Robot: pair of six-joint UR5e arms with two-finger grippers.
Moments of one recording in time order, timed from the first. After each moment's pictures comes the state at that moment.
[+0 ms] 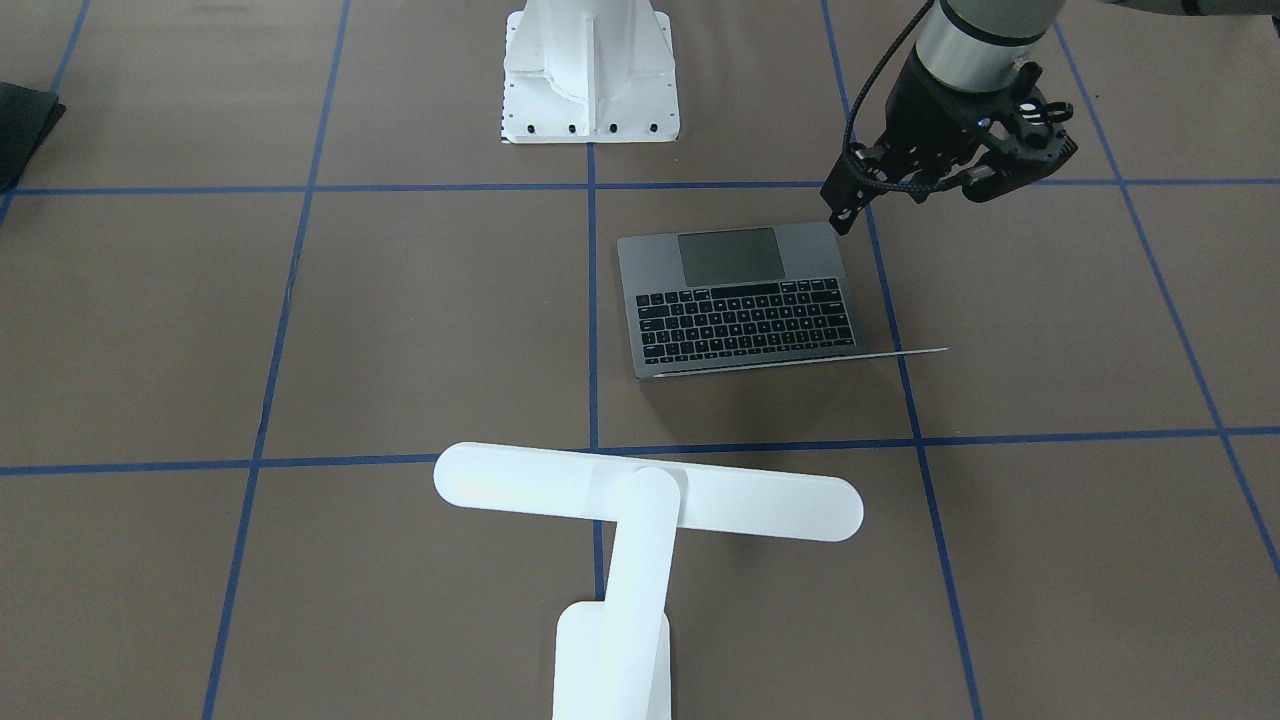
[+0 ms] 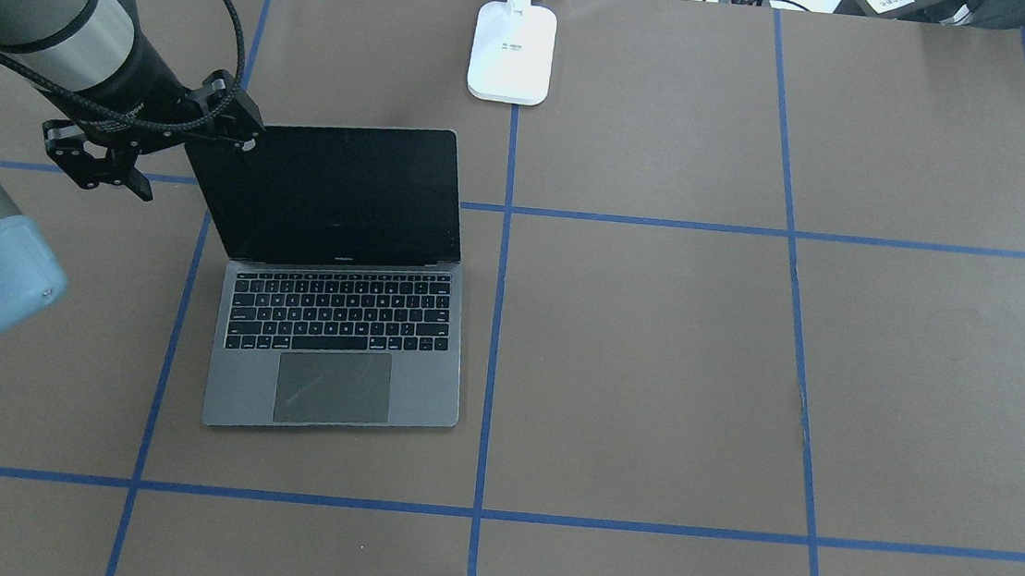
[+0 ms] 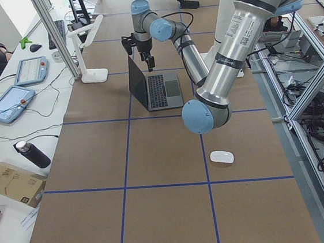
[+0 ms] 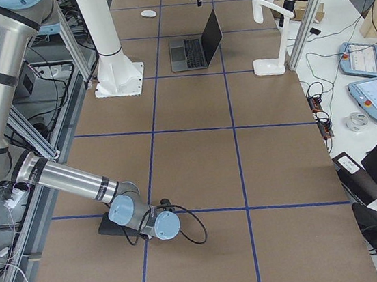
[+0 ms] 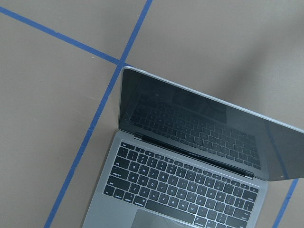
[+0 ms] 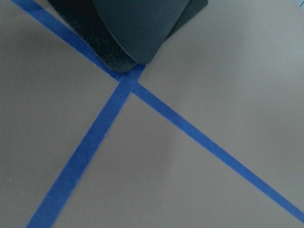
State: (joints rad) left arm -0.88 -2.09 -2.10 -1.17 -2.14 -1.33; right arm 1.25 -1.96 1.46 -1.67 2.71 -0.83
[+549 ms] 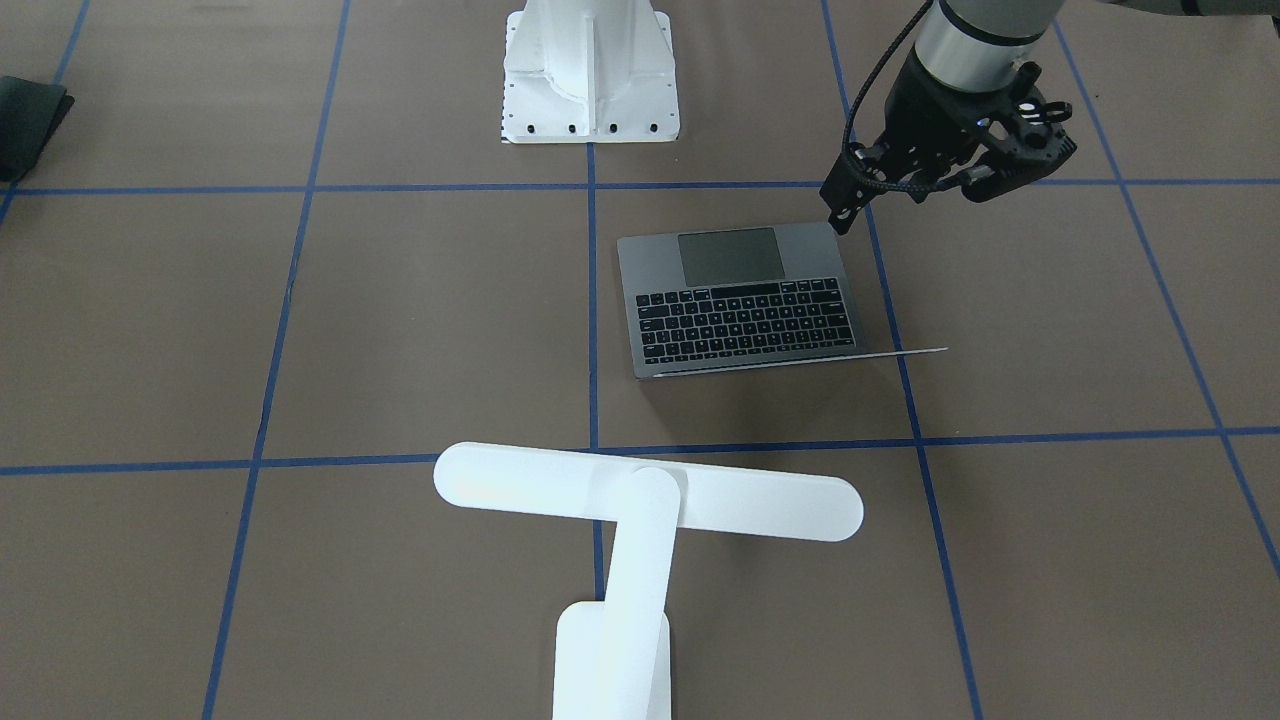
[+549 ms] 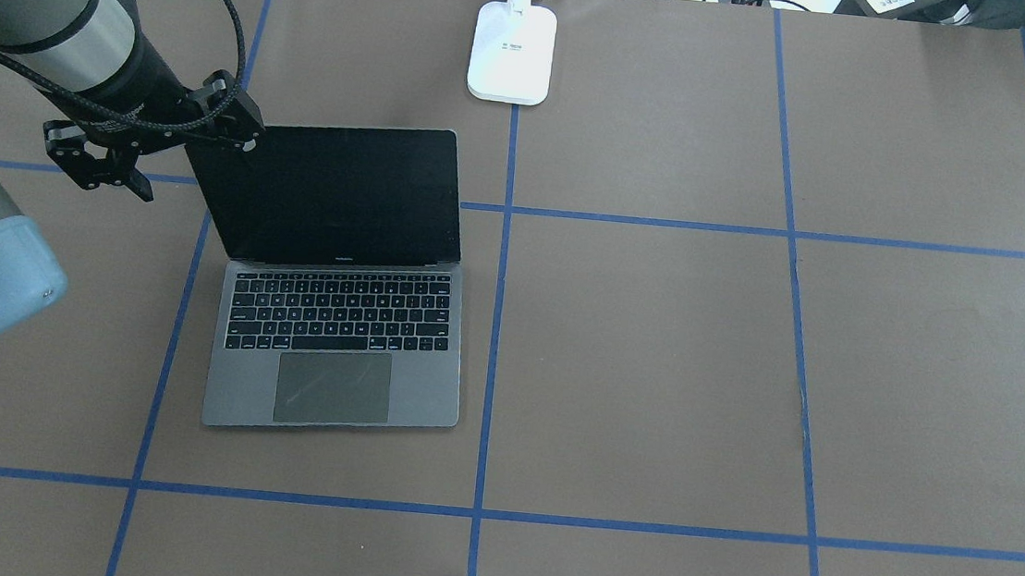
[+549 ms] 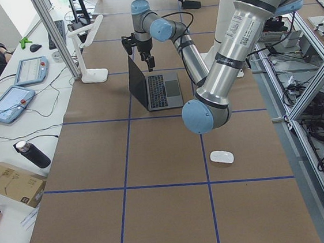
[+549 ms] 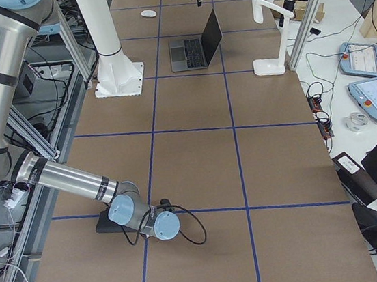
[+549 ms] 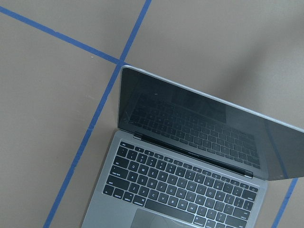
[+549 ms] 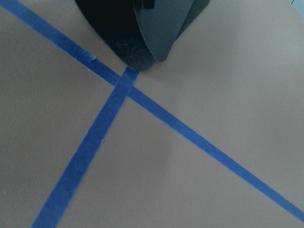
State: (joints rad) left arm -0.88 -2.09 -2.10 -1.17 -2.14 -1.33; right arm 1.25 -1.97 1.47 -1.68 2.71 -0.84
